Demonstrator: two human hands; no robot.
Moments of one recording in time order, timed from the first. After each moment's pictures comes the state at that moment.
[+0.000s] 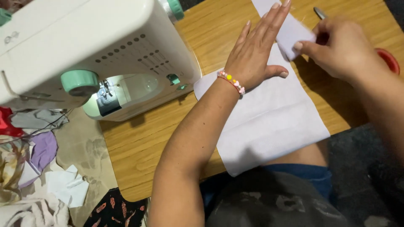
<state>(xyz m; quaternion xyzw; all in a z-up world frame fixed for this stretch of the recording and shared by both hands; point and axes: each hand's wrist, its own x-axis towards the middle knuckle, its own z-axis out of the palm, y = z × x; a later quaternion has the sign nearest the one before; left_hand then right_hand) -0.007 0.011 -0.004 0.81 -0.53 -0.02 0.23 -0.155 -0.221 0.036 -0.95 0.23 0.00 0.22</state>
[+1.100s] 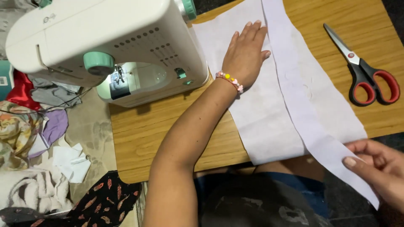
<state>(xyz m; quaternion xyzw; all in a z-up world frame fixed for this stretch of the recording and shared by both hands) 0.011 0.003 -0.008 0.90 -0.40 -0.01 0.17 -0.431 -0.189 0.001 -0.64 0.39 0.03 0.66</state>
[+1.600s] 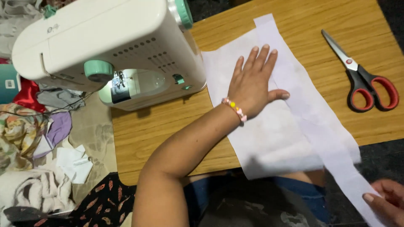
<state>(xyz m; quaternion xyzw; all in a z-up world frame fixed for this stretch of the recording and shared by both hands) -0.061 0.014 0.007 0.90 -0.41 -0.01 0.11 -0.571 -0.270 -0.159 -0.72 0.47 0.10 0.49</state>
